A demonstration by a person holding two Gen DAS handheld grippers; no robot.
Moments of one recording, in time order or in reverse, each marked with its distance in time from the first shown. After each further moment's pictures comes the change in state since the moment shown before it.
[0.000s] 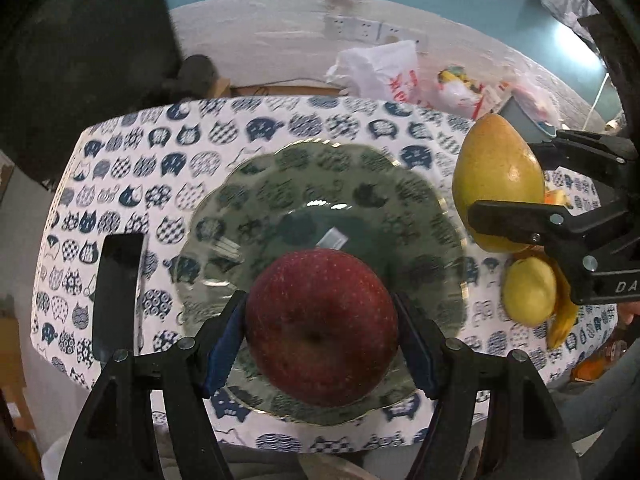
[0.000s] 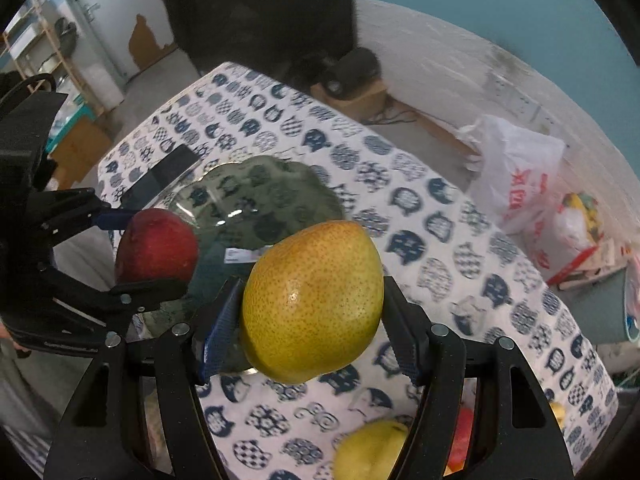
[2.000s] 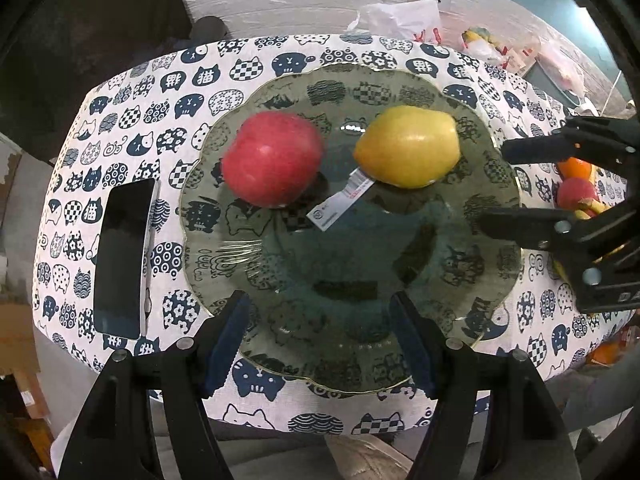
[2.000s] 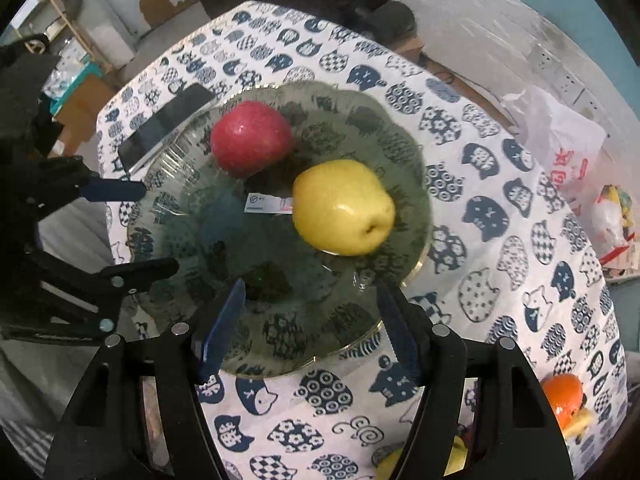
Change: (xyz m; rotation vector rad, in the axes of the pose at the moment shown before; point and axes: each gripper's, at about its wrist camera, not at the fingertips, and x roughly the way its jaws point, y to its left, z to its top) left arm 0.030 0.018 -0.030 0.006 0.121 0.053; right arm 0.062 0.026 -0.012 -0.034 0.139 0.048
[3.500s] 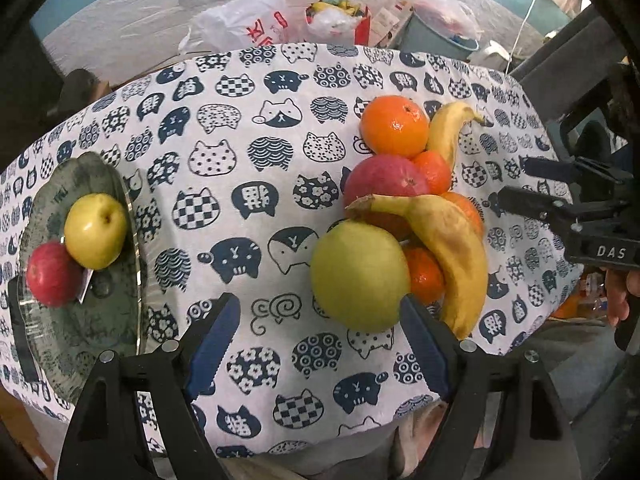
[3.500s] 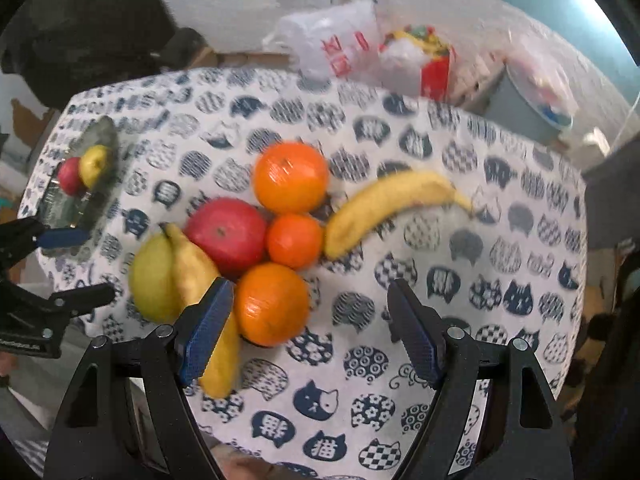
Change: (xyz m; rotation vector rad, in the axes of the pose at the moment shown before) left arm -0.008 -0.230 0.027 0.232 0.051 -0.193; right arm -0.125 -0.174 -0.218 0.544 -0.047 -0.231
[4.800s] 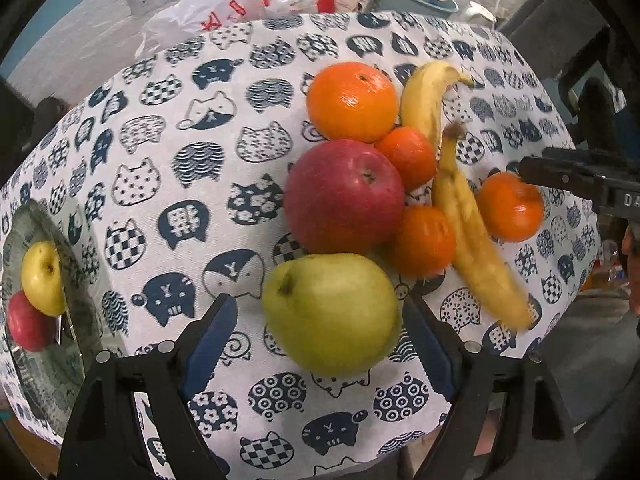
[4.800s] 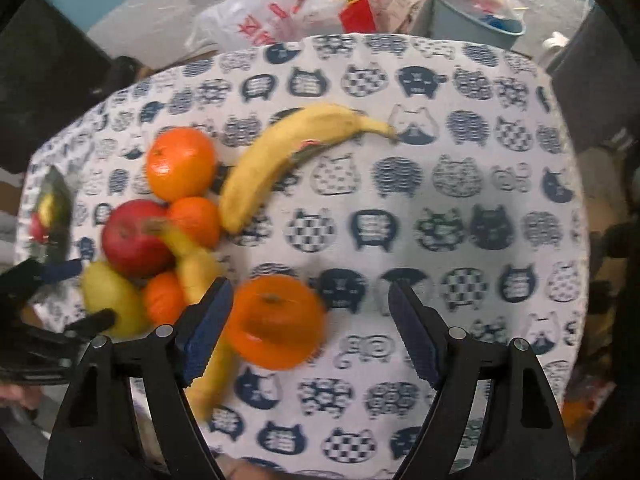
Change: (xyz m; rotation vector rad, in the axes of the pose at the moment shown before) left arm 0.051 -0.047 0.021 0.131 0.070 0.020; right arm 0.014 -0.087 -0.029 0.256 0.053 0.029
